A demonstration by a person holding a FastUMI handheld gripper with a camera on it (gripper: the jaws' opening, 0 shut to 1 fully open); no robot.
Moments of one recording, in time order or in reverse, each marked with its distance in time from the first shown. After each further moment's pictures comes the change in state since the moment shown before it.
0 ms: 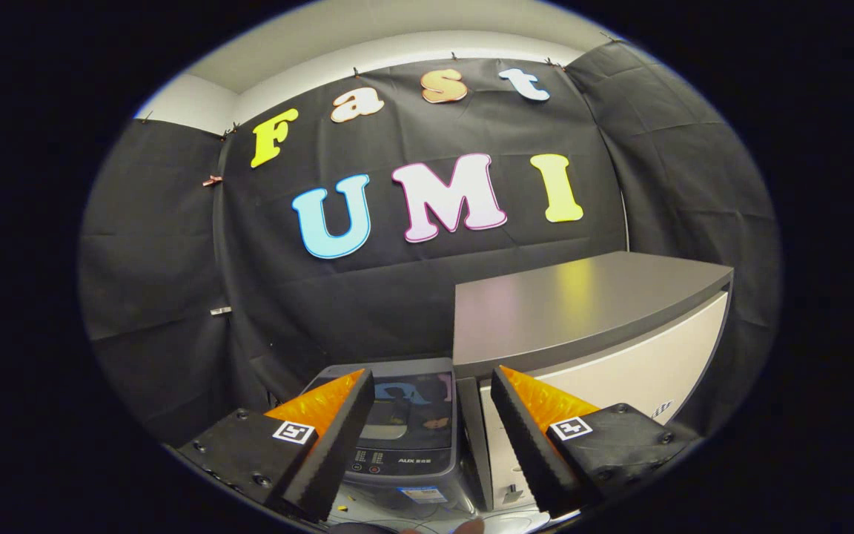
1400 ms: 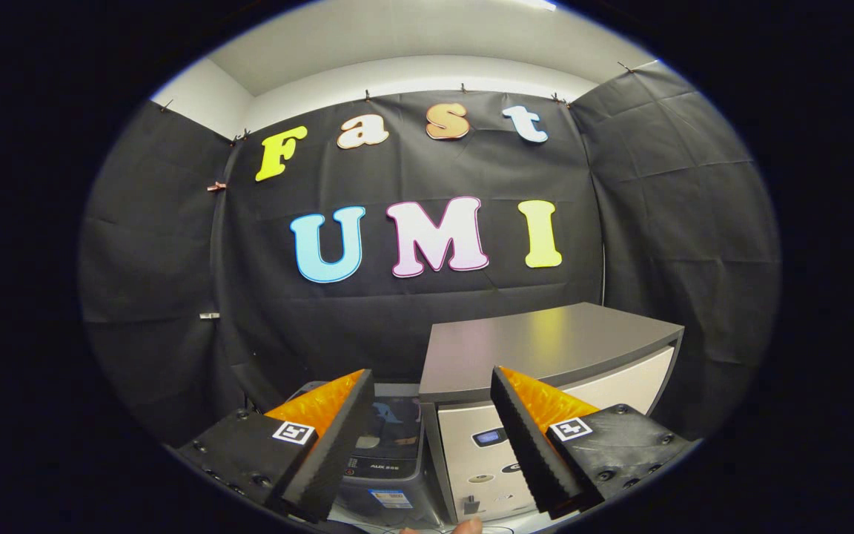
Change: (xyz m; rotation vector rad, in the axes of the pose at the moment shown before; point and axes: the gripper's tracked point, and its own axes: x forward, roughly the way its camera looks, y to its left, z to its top) arm -0.045 -0.014 0.043 -0.084 -0.095 -0.046
